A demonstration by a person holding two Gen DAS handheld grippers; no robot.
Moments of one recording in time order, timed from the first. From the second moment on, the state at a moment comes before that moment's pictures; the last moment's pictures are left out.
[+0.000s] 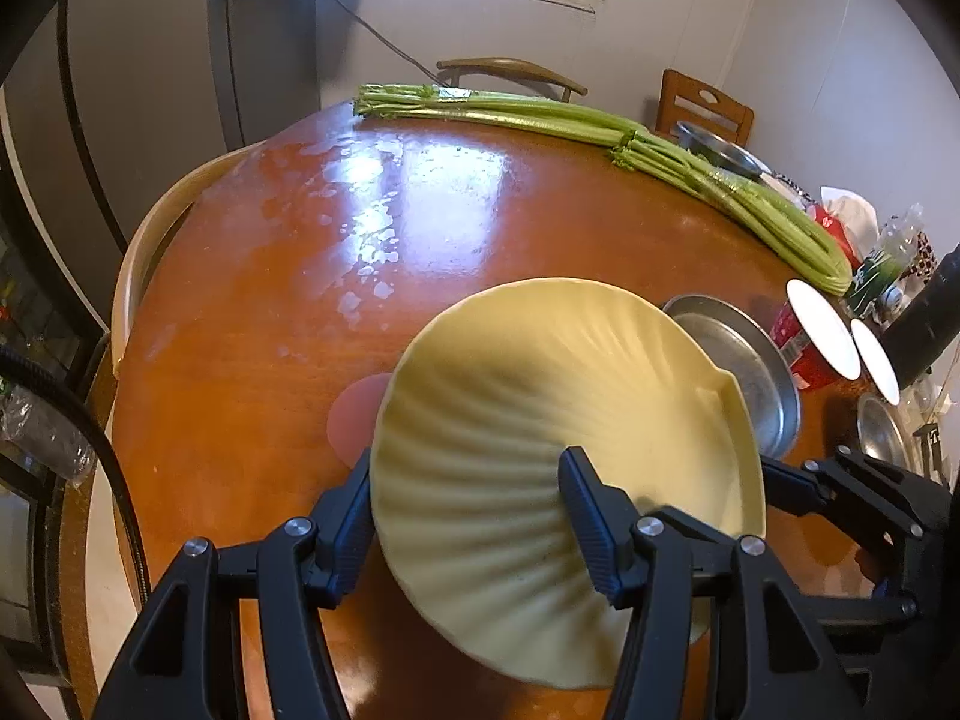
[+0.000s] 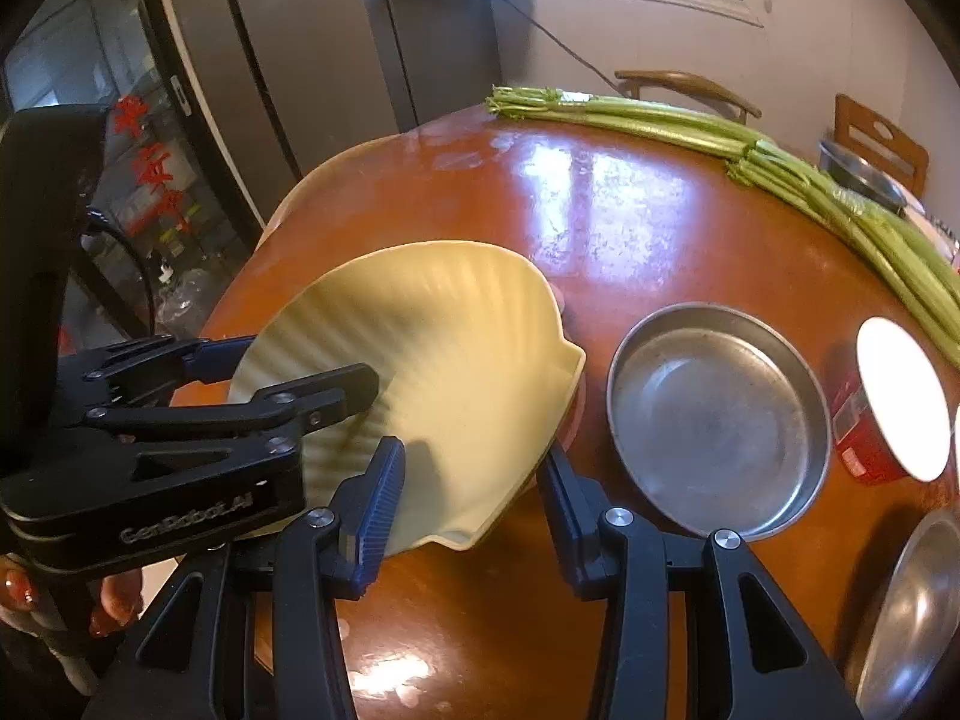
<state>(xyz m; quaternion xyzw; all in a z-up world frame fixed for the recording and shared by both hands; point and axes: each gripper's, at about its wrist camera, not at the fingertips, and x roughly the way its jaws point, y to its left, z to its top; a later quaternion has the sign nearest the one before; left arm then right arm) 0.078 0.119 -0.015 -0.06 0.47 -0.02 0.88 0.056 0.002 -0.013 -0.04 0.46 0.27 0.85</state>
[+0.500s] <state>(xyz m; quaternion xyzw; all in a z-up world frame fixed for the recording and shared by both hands) 0.098 0.129 -0.024 -0.05 0.48 0.00 0.87 0.062 0.013 -0.021 -0.05 0.47 0.26 0.84</state>
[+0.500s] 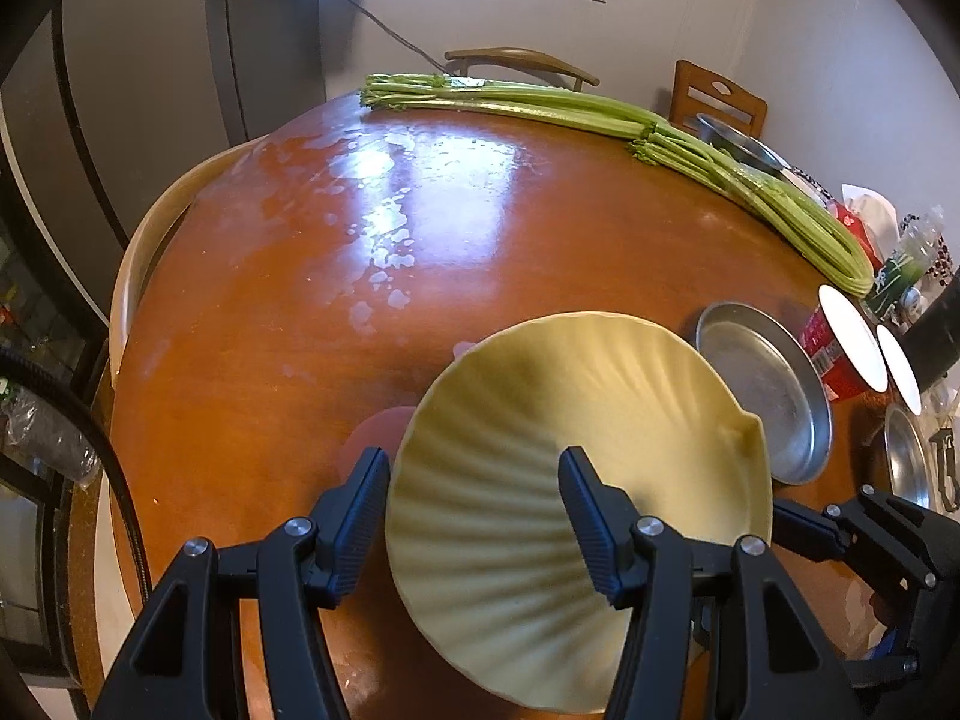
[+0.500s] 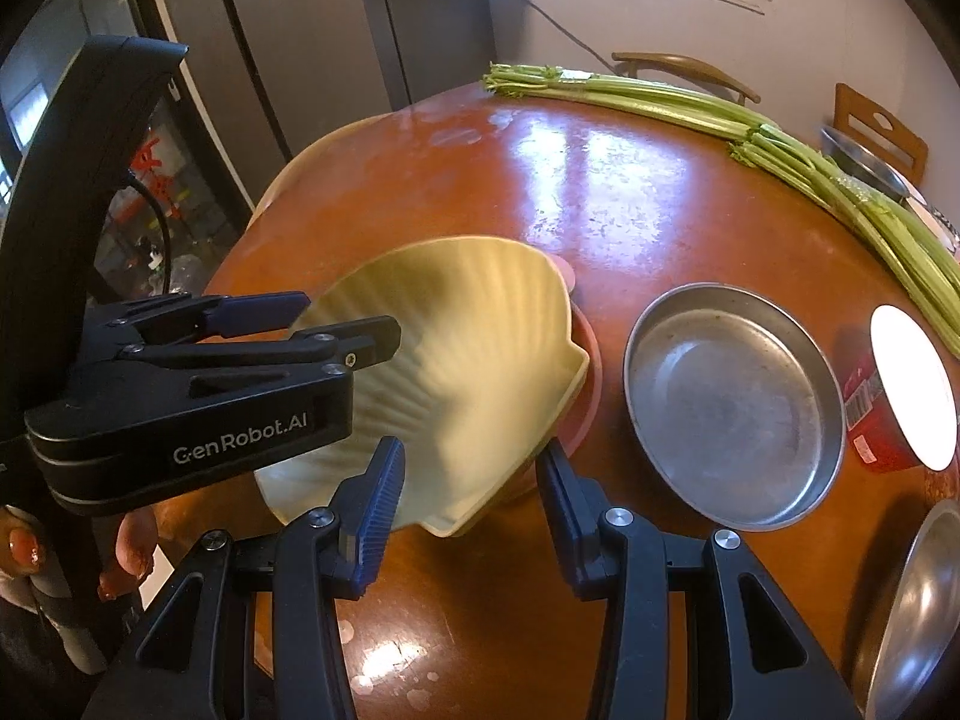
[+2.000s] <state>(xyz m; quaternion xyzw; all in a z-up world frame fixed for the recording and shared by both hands) 0.073 0.099 0.025 -0.05 0.44 -0.01 0.90 0.042 -0.036 0.019 -0.04 0.41 0.23 0.88</state>
